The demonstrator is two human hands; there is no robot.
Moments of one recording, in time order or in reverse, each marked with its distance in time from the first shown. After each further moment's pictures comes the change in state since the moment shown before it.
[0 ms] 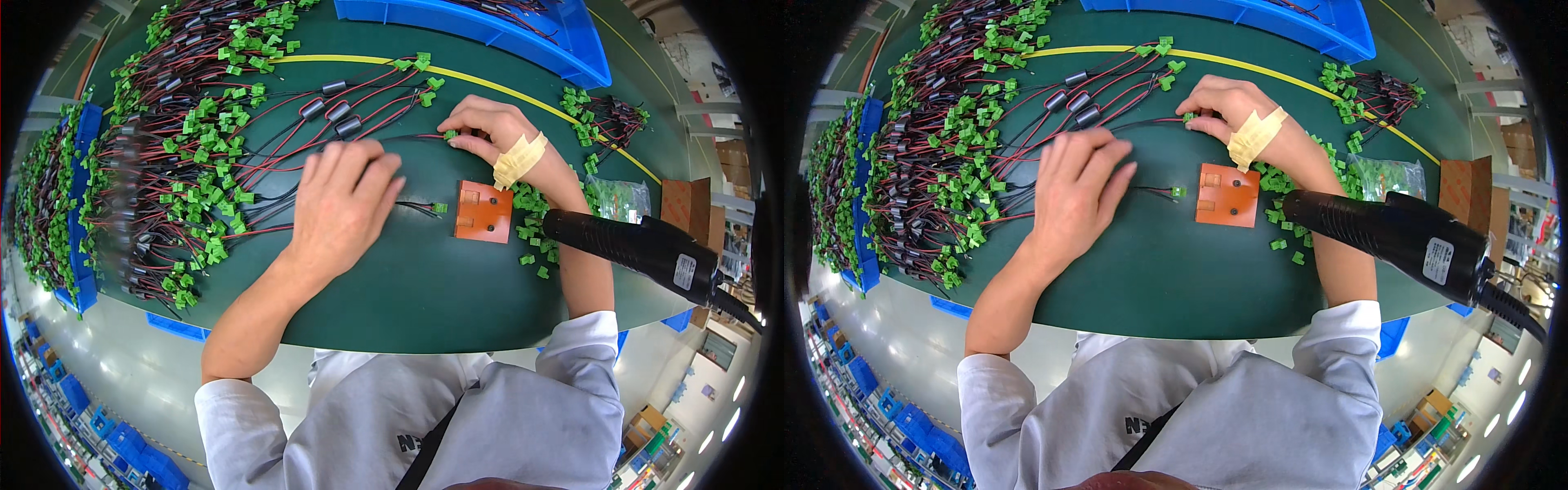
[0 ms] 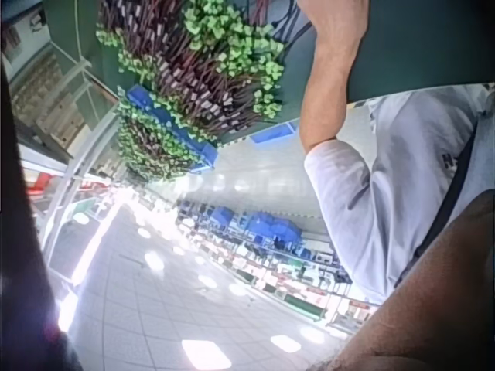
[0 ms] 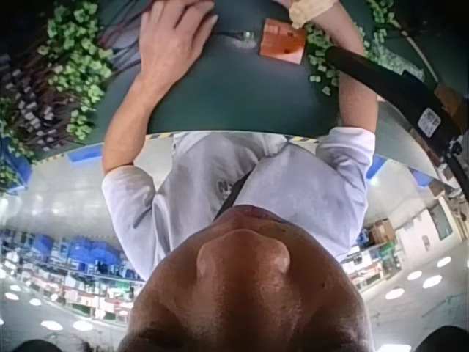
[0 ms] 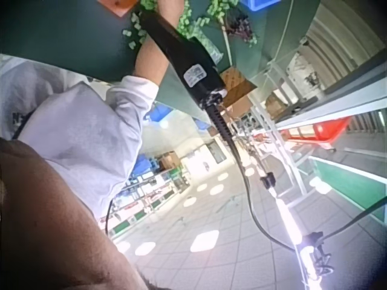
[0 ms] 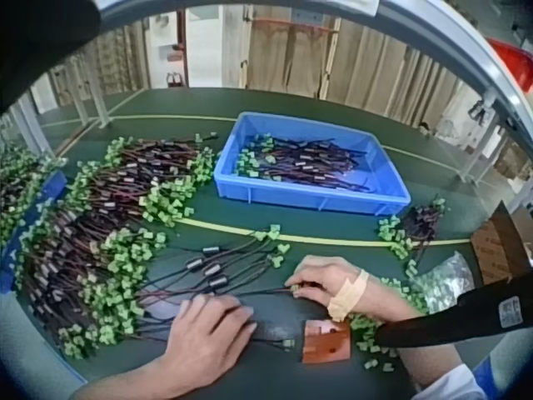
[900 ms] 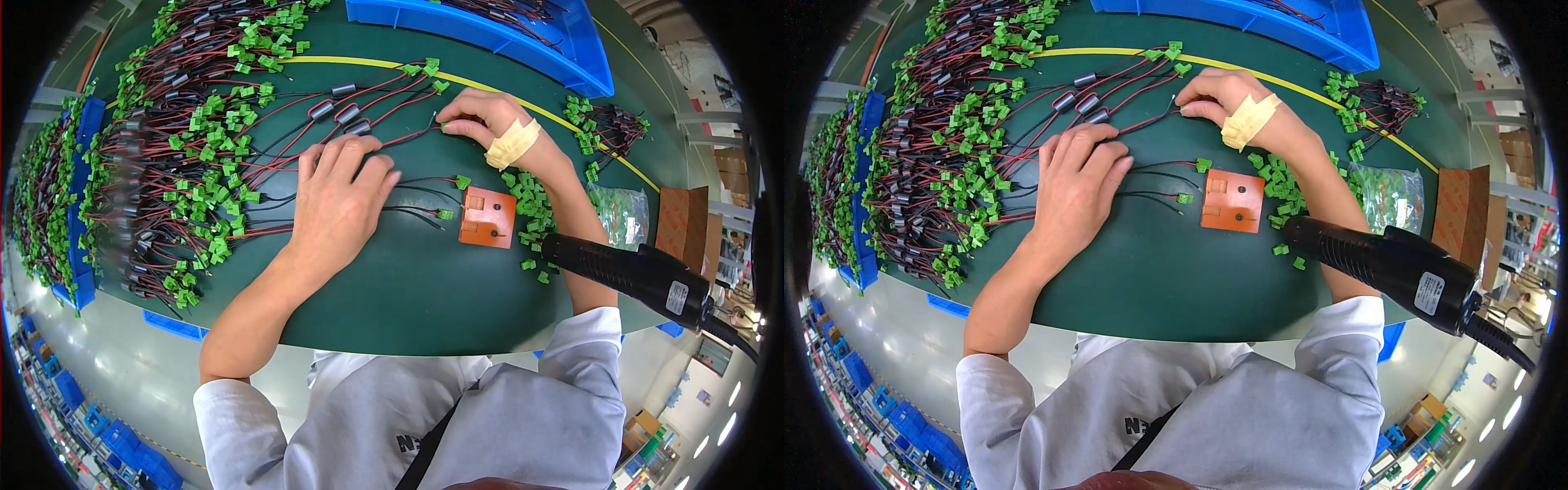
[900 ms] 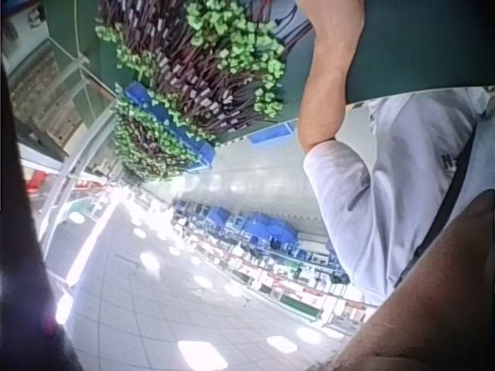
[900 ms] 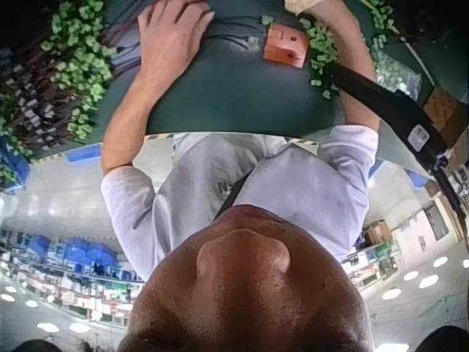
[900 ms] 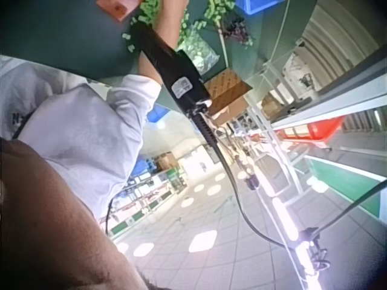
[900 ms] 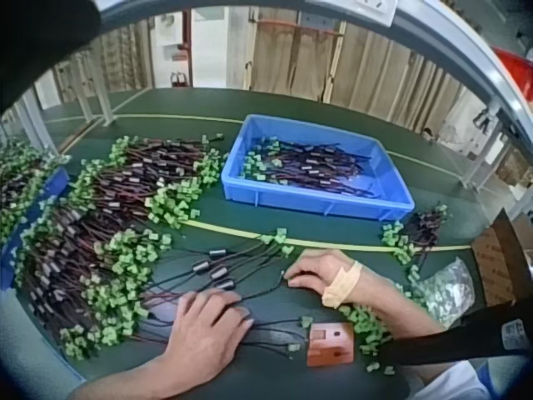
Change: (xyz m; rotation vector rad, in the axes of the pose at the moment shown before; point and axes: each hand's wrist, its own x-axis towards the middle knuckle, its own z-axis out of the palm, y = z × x) left_hand -0.005 -0.010 -0.001 0.128 -0.055 -0.096; right_hand 0.025 0.010 -0.002 -0.021 -0.032 0.003
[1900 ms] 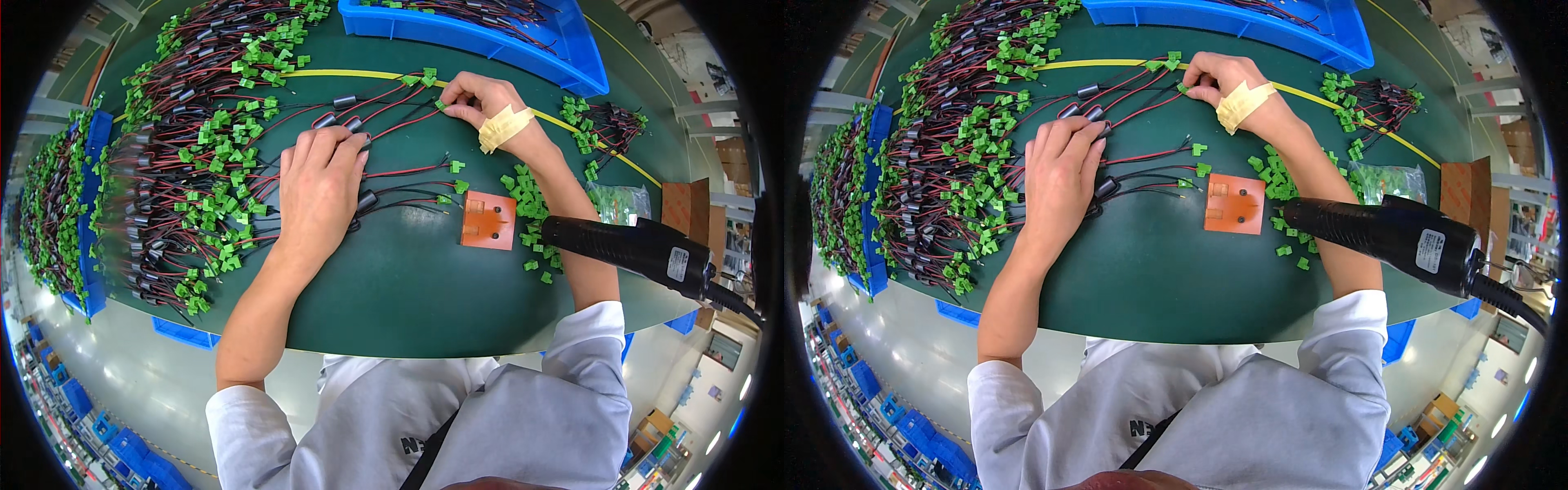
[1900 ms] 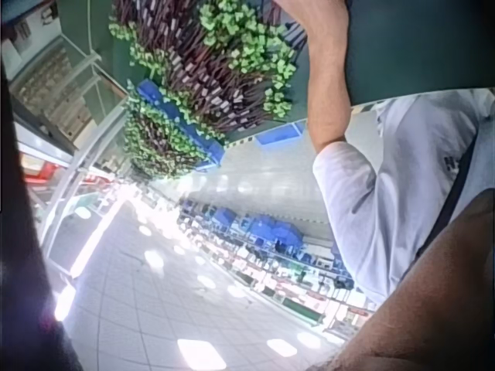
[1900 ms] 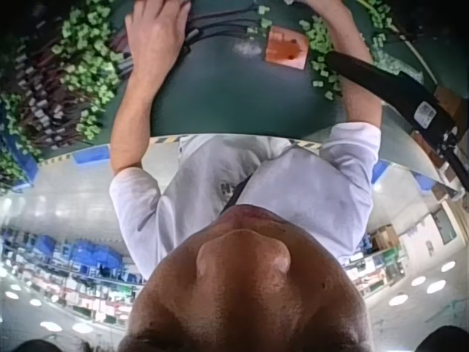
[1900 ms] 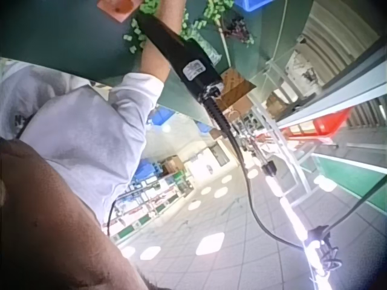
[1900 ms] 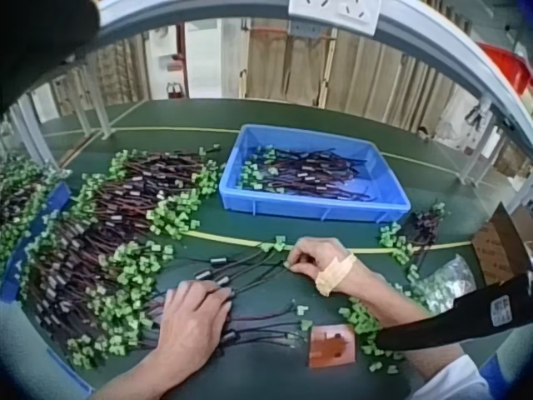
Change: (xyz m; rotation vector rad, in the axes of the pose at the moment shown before) left_hand 0.009 -0.025 -0.008 0.076 0.080 -0.082; right_hand 0.019 0.015 0.004 -0.025 0.177 0.115
